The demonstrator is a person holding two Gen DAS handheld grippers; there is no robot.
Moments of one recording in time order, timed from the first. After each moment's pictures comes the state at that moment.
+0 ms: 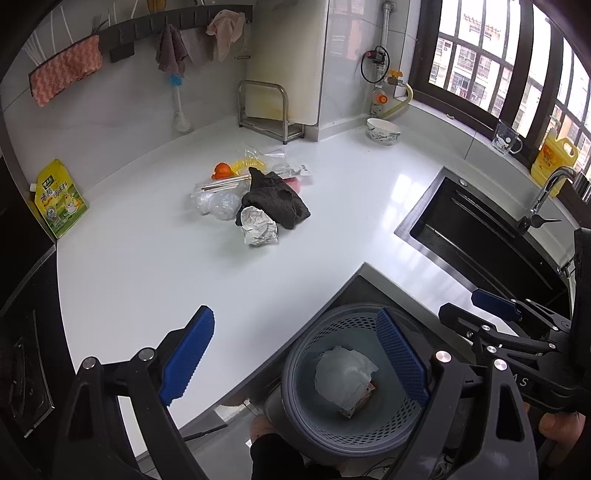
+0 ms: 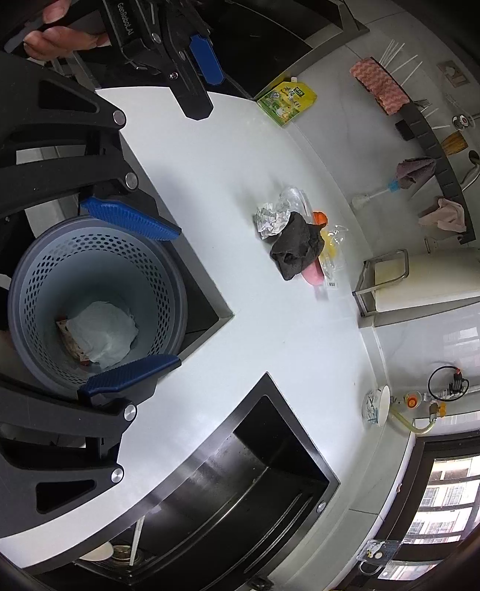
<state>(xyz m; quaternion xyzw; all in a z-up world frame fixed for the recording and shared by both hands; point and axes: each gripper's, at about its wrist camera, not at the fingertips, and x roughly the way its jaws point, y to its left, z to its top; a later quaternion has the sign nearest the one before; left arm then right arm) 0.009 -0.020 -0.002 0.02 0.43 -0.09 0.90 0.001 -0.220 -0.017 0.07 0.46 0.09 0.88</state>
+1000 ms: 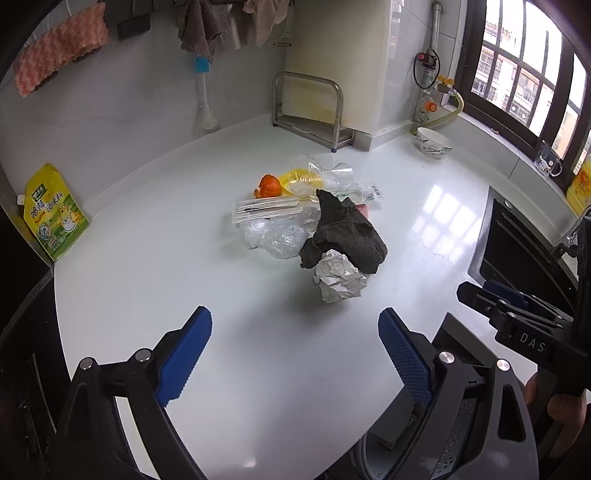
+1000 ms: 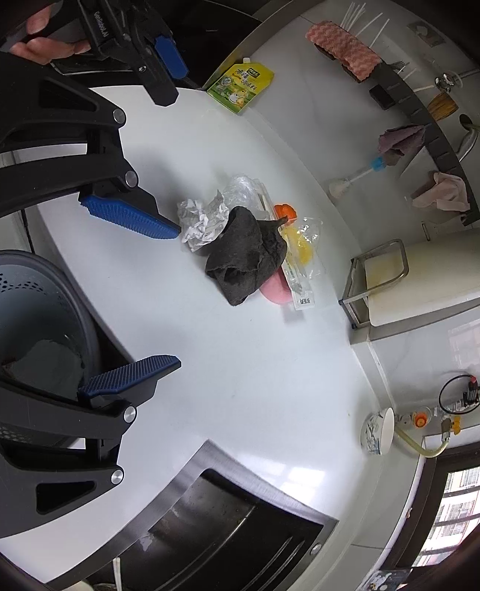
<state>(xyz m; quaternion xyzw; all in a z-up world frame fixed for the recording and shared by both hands) 0.132 0.057 -0.033 0.02 0.44 -0.07 0.89 0.133 -0.171 -0.050 0.12 0.45 0.08 0.88</state>
